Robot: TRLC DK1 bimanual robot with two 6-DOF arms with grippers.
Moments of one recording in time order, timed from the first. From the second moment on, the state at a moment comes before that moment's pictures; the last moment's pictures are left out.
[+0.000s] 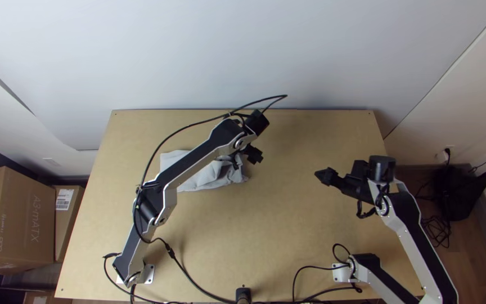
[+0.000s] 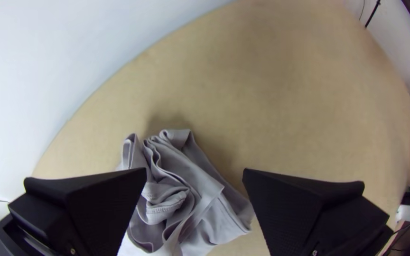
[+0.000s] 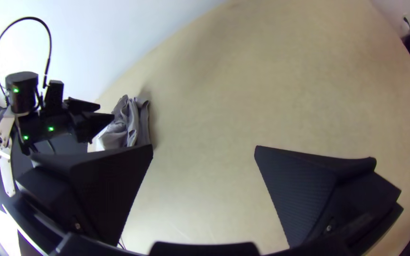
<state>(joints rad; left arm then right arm) -0.77 2.20 2.30 -1.16 -0.35 -0.16 0.10 0.97 0.78 -0.60 -0.40 0.52</state>
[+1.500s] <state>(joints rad) 0.20 1.31 1.82 -1.13 0.12 -0.20 0.98 2.15 1.82 -0.64 0.42 0.26</state>
